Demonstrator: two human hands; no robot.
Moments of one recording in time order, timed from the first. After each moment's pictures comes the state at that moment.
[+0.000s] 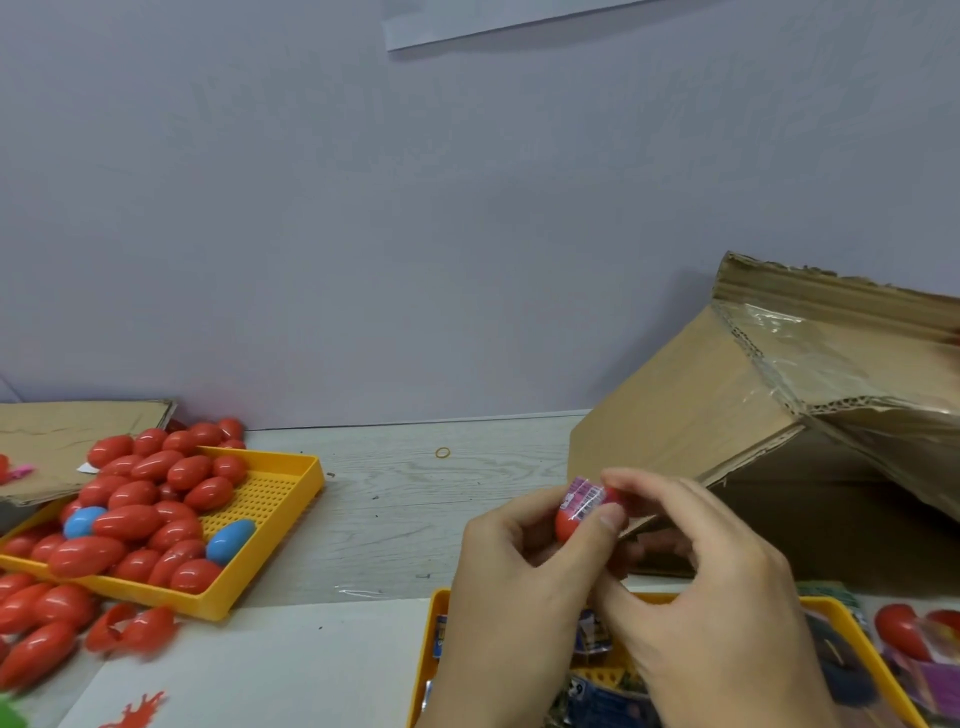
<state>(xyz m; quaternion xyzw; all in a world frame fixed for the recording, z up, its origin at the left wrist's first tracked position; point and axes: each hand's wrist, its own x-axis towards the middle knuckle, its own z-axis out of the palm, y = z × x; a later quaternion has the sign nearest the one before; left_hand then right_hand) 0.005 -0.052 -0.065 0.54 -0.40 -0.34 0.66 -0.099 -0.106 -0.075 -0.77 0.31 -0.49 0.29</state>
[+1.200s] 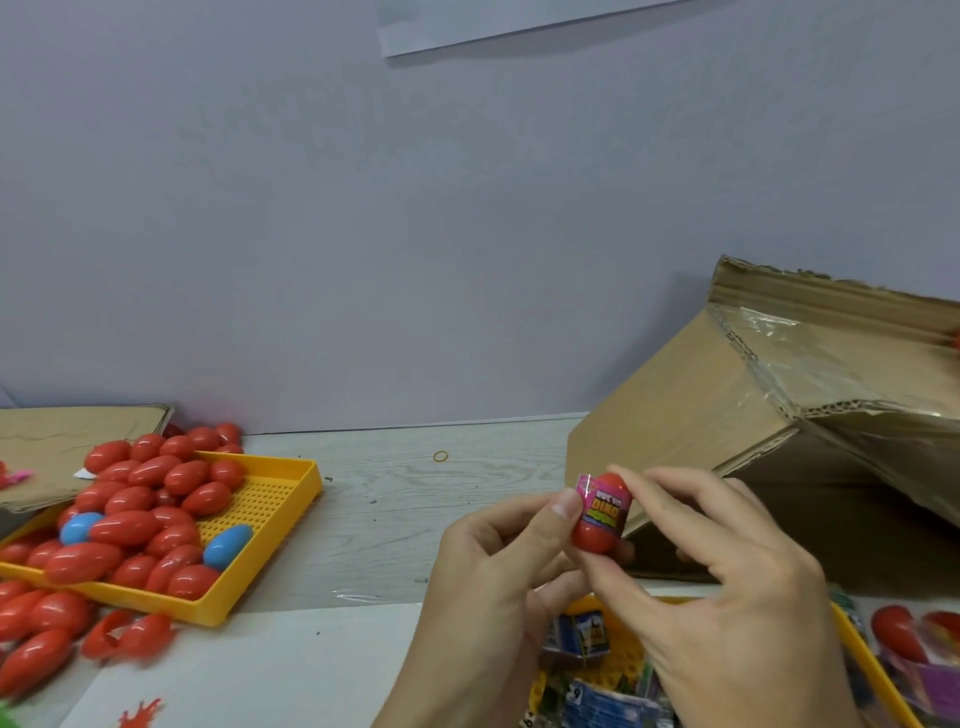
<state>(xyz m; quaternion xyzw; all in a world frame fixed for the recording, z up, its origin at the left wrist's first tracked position) 0.014 -0.047 -0.056 0.45 -0.29 -0.46 0.70 -0.104 -0.109 -0.073 -0.78 0.30 -0.51 0.19</state>
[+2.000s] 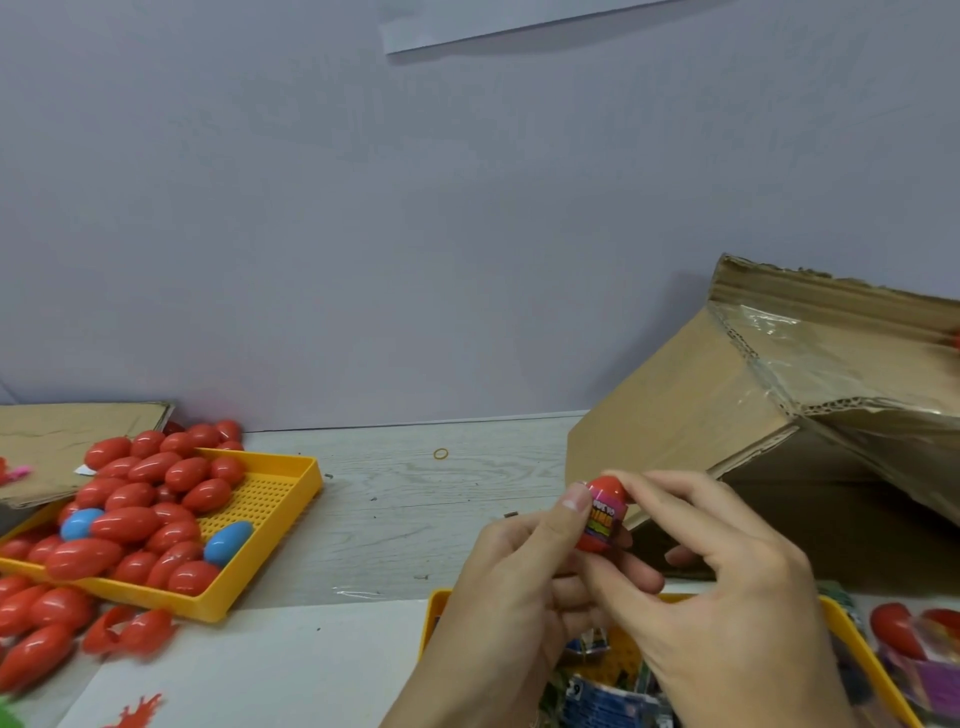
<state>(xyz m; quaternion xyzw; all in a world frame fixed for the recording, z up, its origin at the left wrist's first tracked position) 0.013 -0.051 -0.065 0.49 -0.34 -0.49 0.64 -0.105 -0.110 -0.075 -0.77 0.29 -0.52 0.24</state>
